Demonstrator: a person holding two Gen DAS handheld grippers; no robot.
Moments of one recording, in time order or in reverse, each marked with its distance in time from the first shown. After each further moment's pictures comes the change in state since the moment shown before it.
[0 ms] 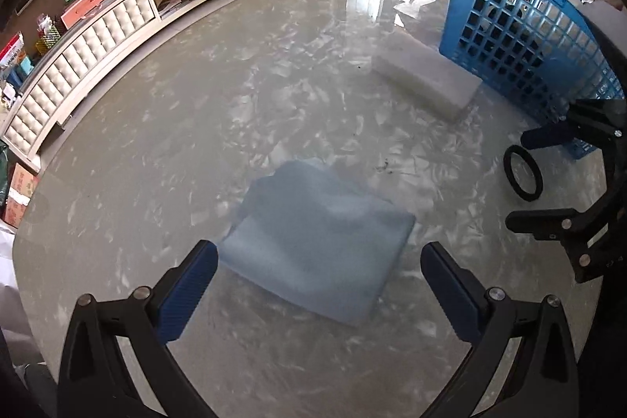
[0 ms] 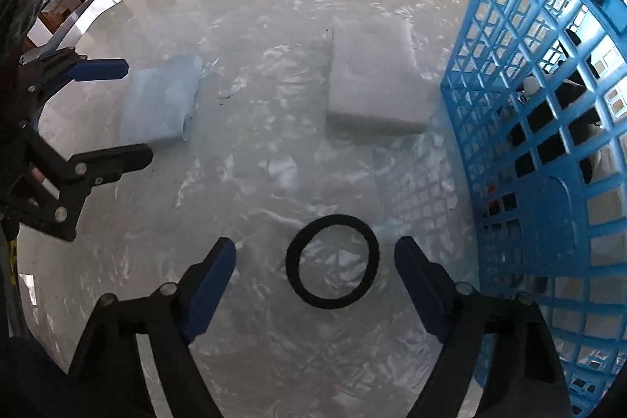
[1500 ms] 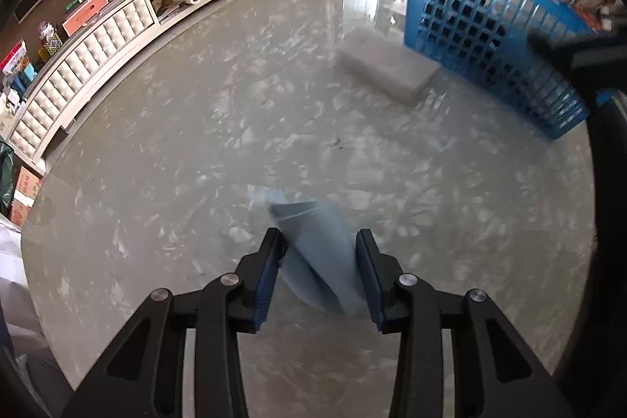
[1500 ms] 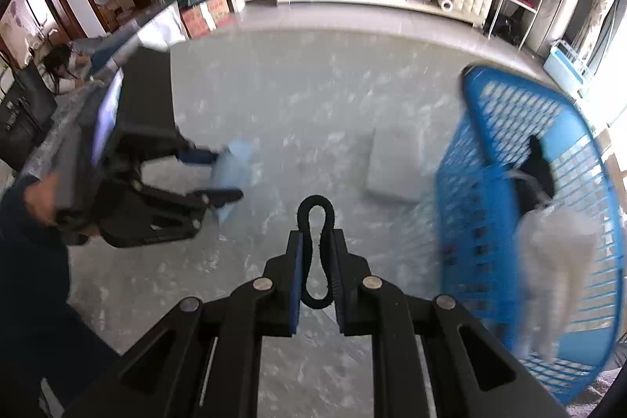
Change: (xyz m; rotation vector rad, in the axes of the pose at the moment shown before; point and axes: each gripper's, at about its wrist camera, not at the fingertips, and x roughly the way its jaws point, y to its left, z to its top) left arm -0.033 -0.041 -0.021 0.014 -0.009 0.008; right arm -0.130 0.000 -0.010 -0.145 -0.164 0.092
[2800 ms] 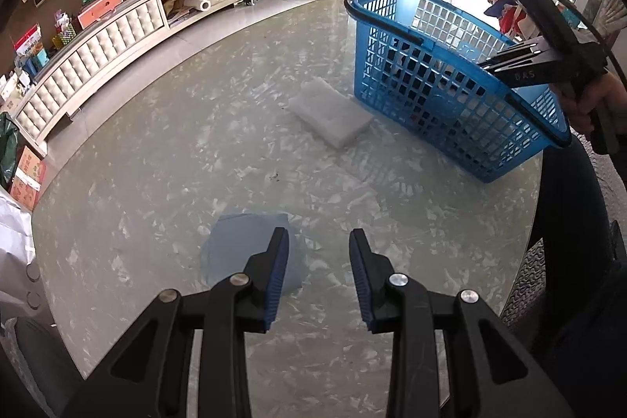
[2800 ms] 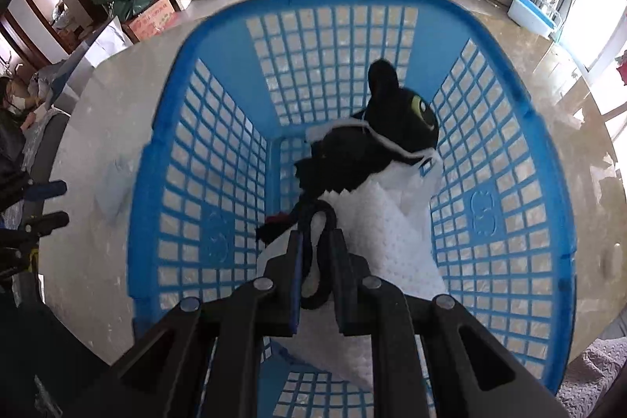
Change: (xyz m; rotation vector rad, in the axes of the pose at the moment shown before) left arm -0.067 -0.049 0.024 -0.094 -0.041 -0.019; right arm -0.004 -0.141 -0.015 0.145 0.093 -0.032
